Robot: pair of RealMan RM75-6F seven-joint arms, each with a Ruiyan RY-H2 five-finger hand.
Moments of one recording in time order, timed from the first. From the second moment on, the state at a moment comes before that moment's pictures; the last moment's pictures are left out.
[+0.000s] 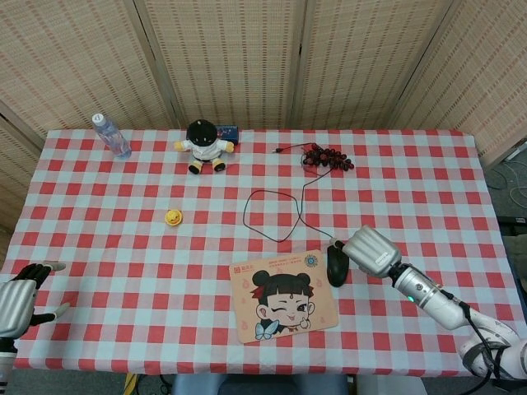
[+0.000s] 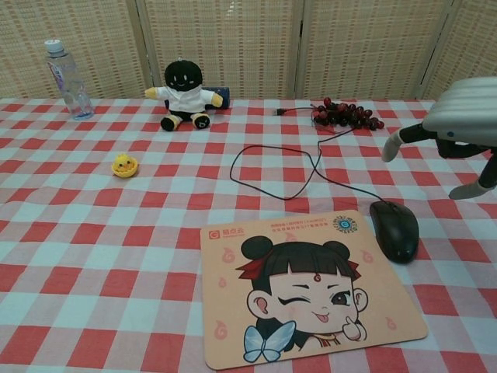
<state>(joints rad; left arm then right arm) -0.11 -1.09 -0.02 -1.63 1.45 1.40 0.04 0.67 -1.13 -0.01 -1.56 -1.66 0.91 -0.33</state>
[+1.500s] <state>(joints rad) -0.12 -1.07 -0.01 -1.64 1.45 1.36 -0.03 0.70 -1.37 -0.08 -1.28 -1.70 0.88 -0.36</state>
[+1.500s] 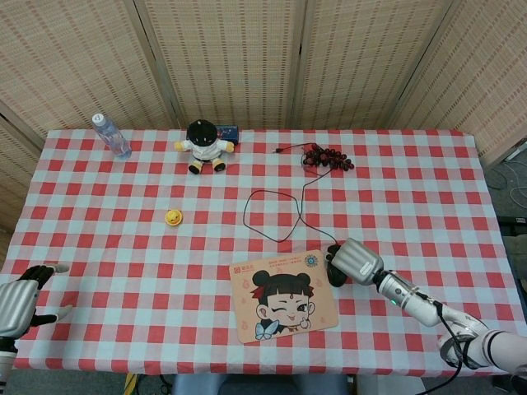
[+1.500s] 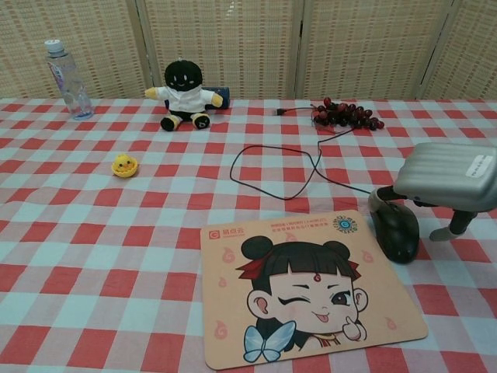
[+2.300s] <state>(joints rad) -0.12 -1.06 -0.01 -1.64 1.45 1.36 -0.04 0.71 -1.39 -0.07 -1.28 -1.66 0.85 -0.40</state>
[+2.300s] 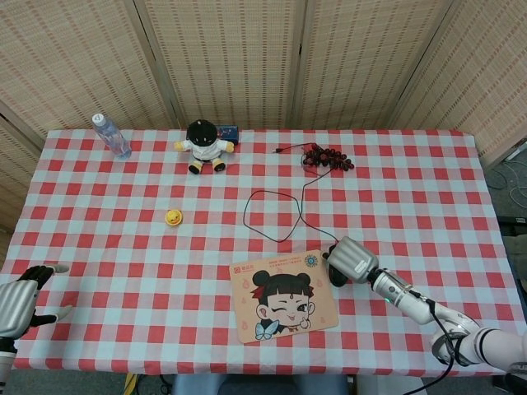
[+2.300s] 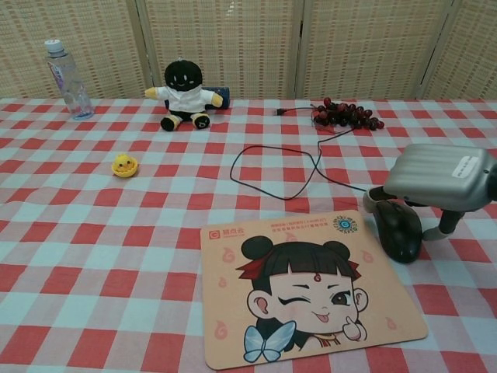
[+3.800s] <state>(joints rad) -0.12 -1.05 -0.04 -1.62 1.38 1.36 -0.06 0.78 -1.36 -0.08 -1.50 -1.83 0.90 -0.53</state>
